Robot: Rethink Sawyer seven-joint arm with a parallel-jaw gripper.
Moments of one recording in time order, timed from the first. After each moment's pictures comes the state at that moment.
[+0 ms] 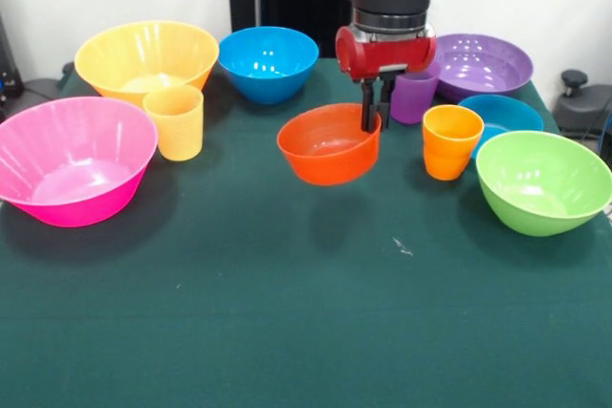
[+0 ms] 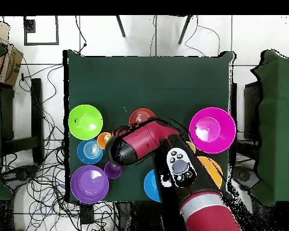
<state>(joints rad) -0.37 -0.72 0.38 1.81 -0.75 0.37 1.92</state>
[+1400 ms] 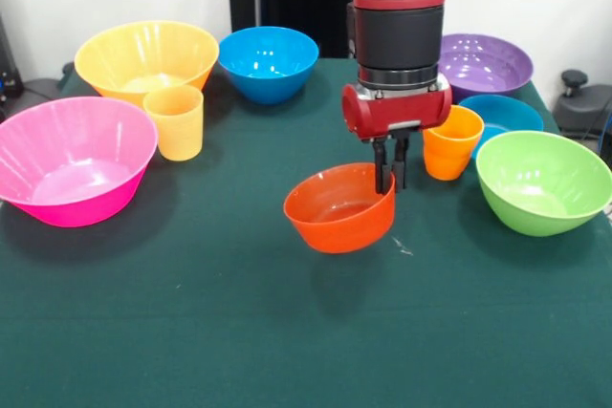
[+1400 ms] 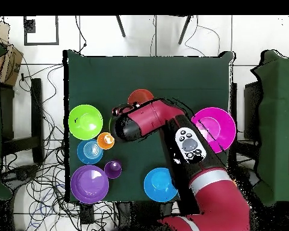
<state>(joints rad) -0.44 -0.61 0.48 1.63 -0.75 0.39 1.92</state>
